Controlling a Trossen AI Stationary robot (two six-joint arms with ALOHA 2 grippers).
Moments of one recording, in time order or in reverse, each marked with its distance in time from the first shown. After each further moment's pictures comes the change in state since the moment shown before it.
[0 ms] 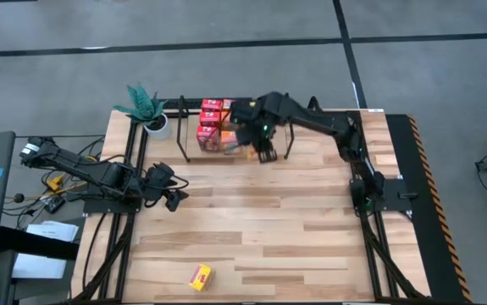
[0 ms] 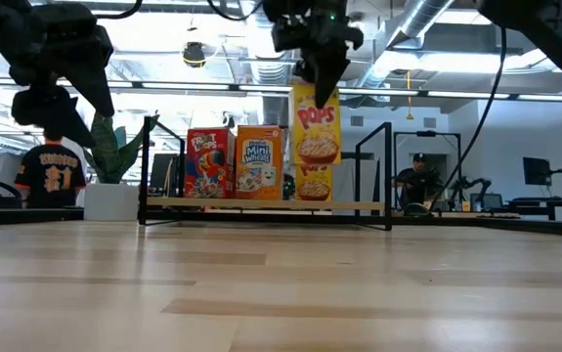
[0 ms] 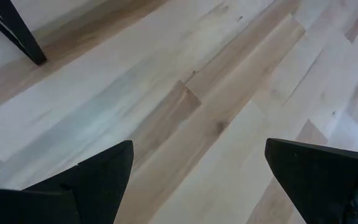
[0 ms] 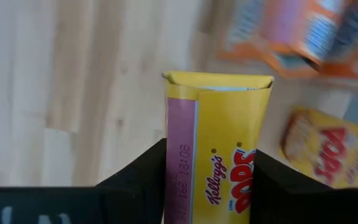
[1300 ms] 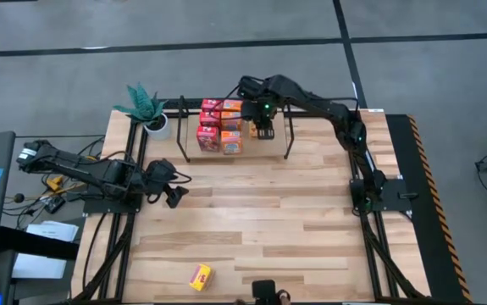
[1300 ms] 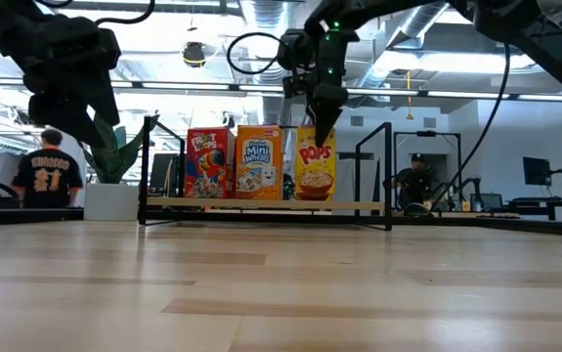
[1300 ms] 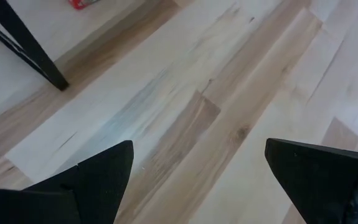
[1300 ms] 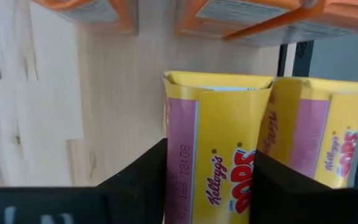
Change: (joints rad) left arm 0.096 0.000 0.000 -0.003 0.025 0.179; right arm -0.224 0.017 -0.137 0.226 0.023 -0.043
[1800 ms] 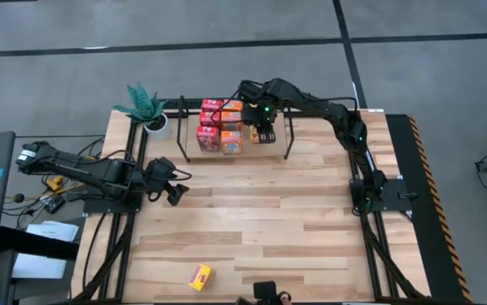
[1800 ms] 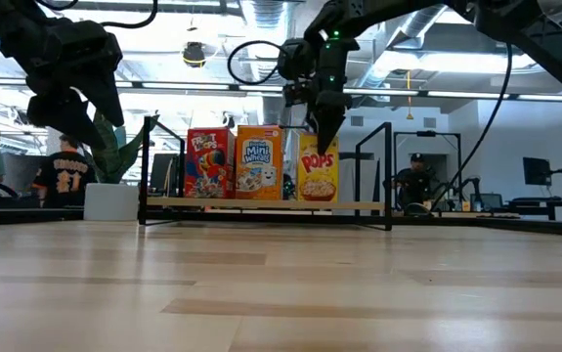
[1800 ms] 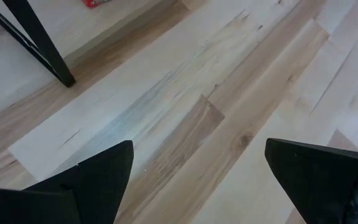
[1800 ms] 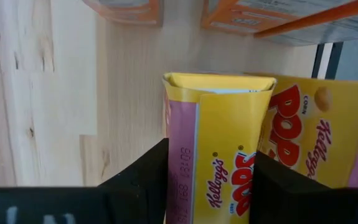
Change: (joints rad) left arm 0.026 0.000 0.000 0.000 -0.002 -0.040; right arm -0.008 -0.003 -0.077 0.027 -0.050 -0.032
